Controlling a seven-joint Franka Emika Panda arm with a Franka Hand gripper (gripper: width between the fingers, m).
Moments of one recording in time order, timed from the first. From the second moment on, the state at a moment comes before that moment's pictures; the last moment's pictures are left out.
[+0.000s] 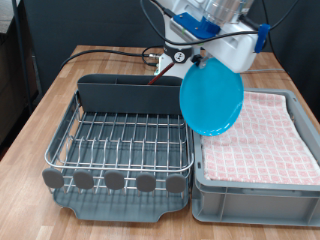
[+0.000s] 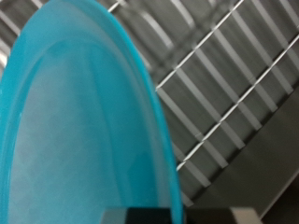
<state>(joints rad) 0.25 -0.05 -0.13 -2.18 -0.36 1.97 1.79</state>
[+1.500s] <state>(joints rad) 0.16 -0.11 -0.34 -2.29 -0.56 2.31 1.04</state>
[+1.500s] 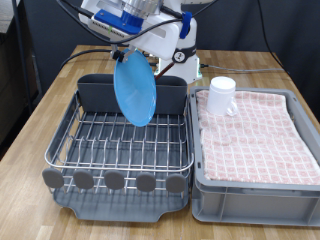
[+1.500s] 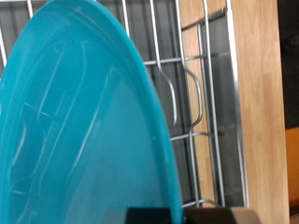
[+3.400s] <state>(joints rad) 0.16 -0.05 -0.49 -2.29 -0.67 2.57 0.63</state>
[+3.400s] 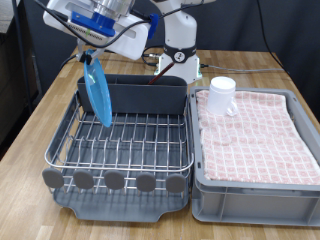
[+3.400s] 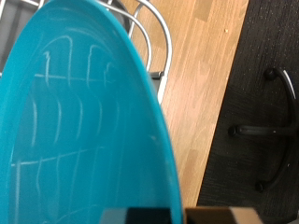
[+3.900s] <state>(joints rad) 0.16 0.00 -0.50 -2.29 -0.67 2.61 0.63</state>
